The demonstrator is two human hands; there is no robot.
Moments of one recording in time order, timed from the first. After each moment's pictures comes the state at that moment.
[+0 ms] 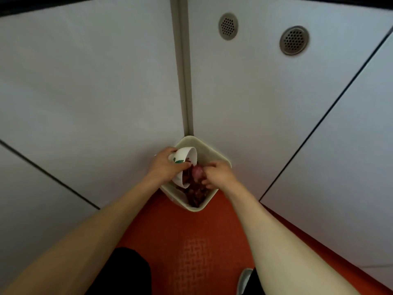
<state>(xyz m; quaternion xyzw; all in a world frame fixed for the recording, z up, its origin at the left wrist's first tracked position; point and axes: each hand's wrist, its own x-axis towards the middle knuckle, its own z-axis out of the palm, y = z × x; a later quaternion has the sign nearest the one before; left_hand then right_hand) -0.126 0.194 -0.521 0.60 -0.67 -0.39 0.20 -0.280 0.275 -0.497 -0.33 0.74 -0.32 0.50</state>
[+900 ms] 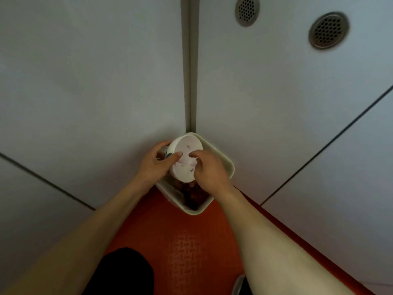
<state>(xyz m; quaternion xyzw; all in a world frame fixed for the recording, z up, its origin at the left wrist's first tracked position) -0.111 0.193 -0.537 0.55 -0.61 -0.47 0.33 -0.272 0.251 -0.525 -0.60 0.70 -0.27 0.27</state>
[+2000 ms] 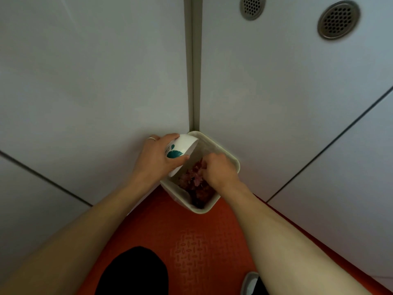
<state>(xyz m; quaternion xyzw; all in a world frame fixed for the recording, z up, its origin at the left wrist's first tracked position) -0.097 0.184 -0.509 0.55 -0.77 -0.25 0.22 -0.272 0.240 -0.518 -0.62 0.75 -0.08 0.21</state>
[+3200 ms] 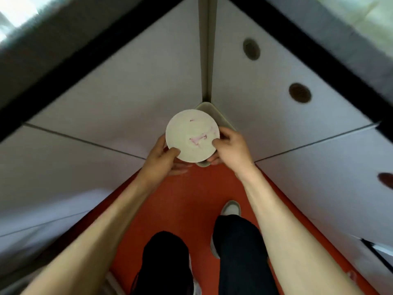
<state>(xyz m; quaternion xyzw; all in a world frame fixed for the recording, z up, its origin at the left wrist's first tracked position) -0.105 0.285 -0.337 0.65 -0.35 -0.64 0.23 -0.290 0.285 -0.332 -0.32 0.67 -0.33 0.58</state>
